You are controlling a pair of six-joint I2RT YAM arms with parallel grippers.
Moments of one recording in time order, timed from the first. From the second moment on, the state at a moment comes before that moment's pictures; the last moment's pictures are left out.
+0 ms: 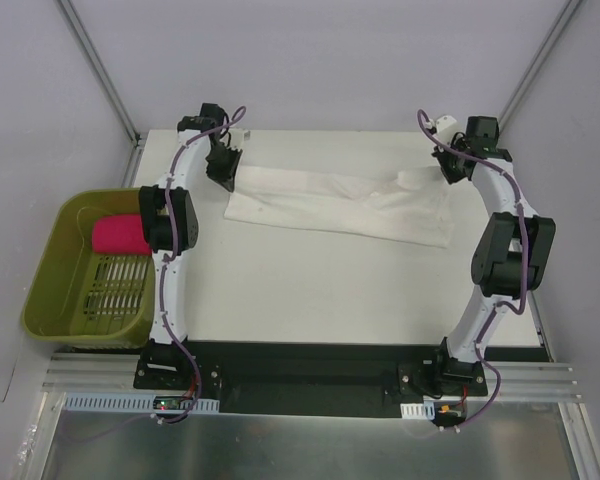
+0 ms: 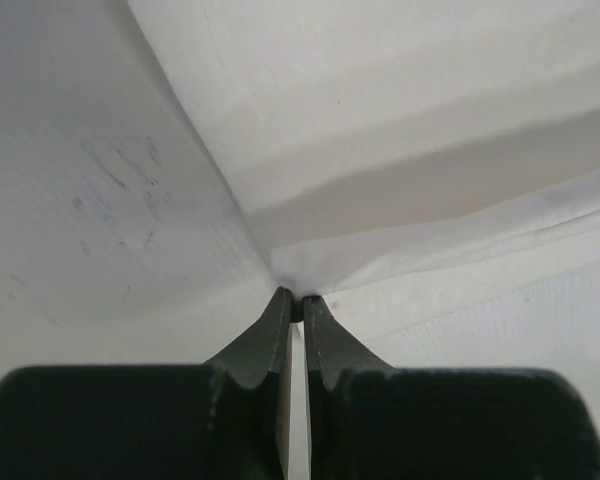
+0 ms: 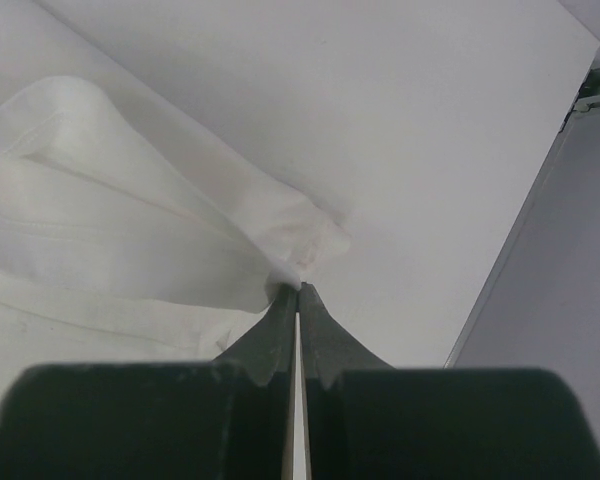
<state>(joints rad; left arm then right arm) -0.10 2.45 2.35 -1.17 0.27 0.24 -0.09 1.91 1.63 -0.54 -0.17 -0.64</state>
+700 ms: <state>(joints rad) -0.13 2.21 2.06 -1.02 0.23 0.20 -0.06 1.88 1.57 -0.68 -0.14 -0.59</state>
